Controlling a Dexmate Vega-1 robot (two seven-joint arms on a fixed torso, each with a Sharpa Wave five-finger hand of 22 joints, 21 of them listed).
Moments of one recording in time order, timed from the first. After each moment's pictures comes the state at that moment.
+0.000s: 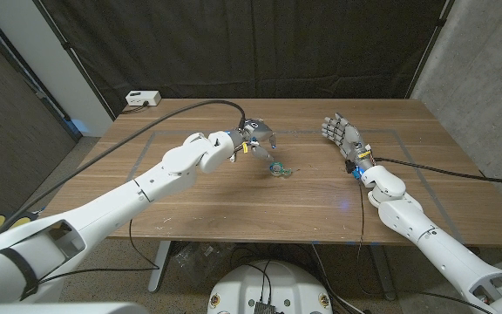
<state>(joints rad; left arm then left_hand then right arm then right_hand) 0.58 0.70 0.82 -1.84 0.99 0.07 -0.27 0.70 -0.10 0.38 -0.11 0.27 0.71 -0.07 0.28 0.19 0.62 -0.12 0.29 0.24 0.46 -0.05 0.31 0.28 0.04 0.04 0.61 0.20 -0.91 -0.53 -0.37 -1.34 0.67 0.34 0.08 0.22 0.13 0.38 -0.01 0.17 0.31 0.05 0.20 0.18 0.33 0.12 0.23 0.18 0.27 0.11 0.20 0.18 0.04 0.08 0.67 0.17</state>
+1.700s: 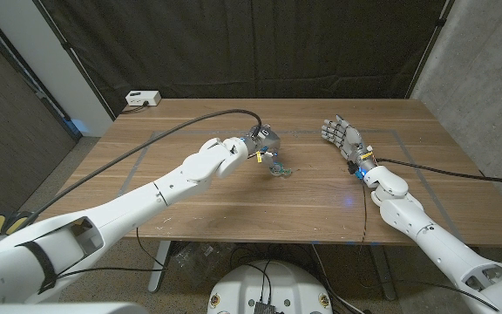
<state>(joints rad) 0.54 0.63 0.93 -1.78 1.16 0.12 -0.33 0.76 -0.11 0.36 -0.11 0.29 0.76 -0.09 0.28 0.20 0.61 -0.13 0.34 0.29 0.44 -0.05 0.28 0.33 0.02 0.05 0.60 0.20 -0.85 -0.50 -0.37 -1.20 0.70 0.38 0.21 0.21 0.13 0.38 -0.01 0.17 0.34 0.05 0.20 0.18 0.35 0.13 0.23 0.18 0.29 0.12 0.20 0.18 0.05 0.08 0.65 0.18</state>
